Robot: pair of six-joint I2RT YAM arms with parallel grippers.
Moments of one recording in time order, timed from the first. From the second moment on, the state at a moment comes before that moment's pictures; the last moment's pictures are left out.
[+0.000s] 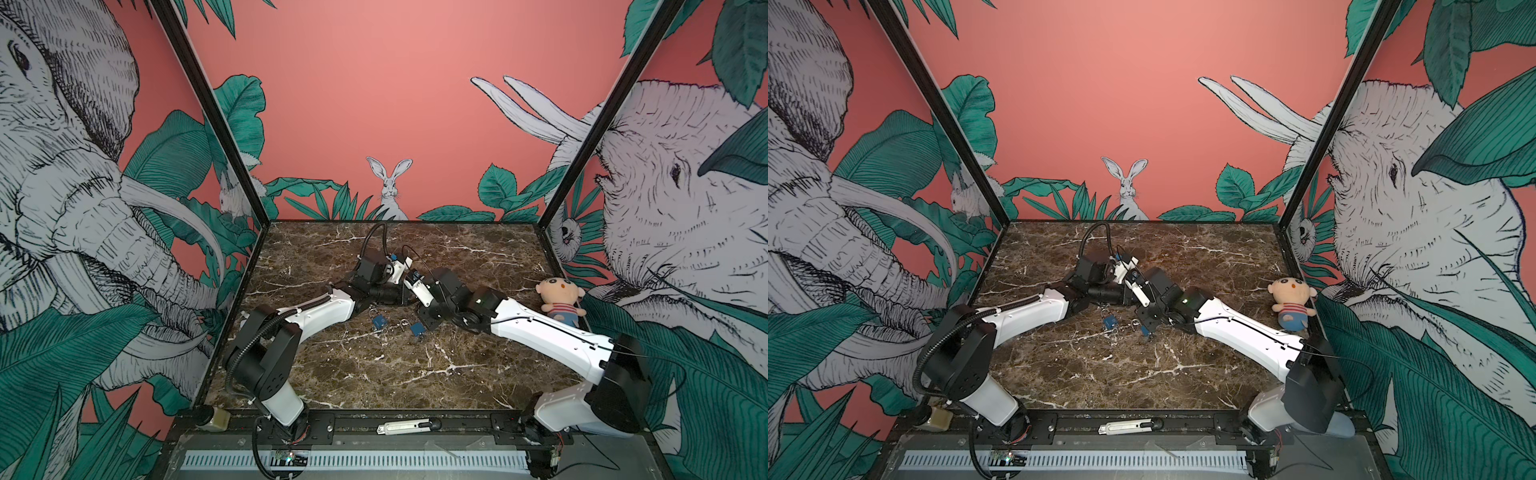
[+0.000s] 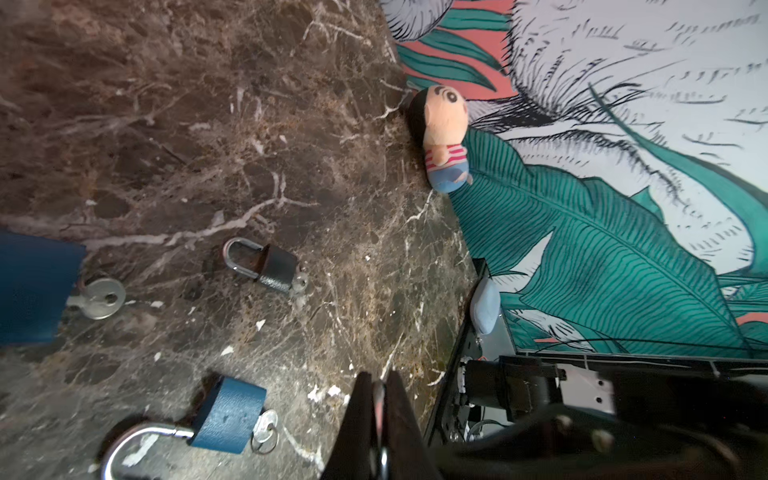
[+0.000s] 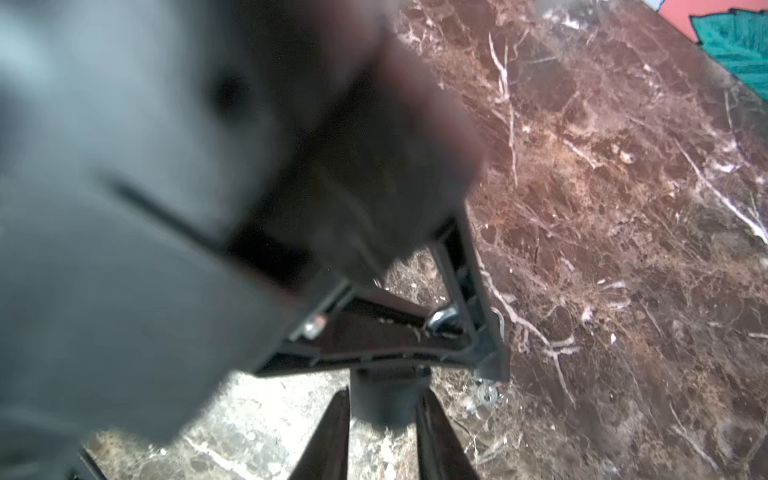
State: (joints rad) left arm -0.65 1.64 0.99 0.03 0.70 -0.61; right arm 0.87 1.44 1.16 -0.60 0.08 0.02
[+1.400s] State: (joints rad) left arm -0.65 1.57 1.12 0.02 0.64 -0.84; right arm 0.65 1.12 0.77 -0.12 -0.21 0.08
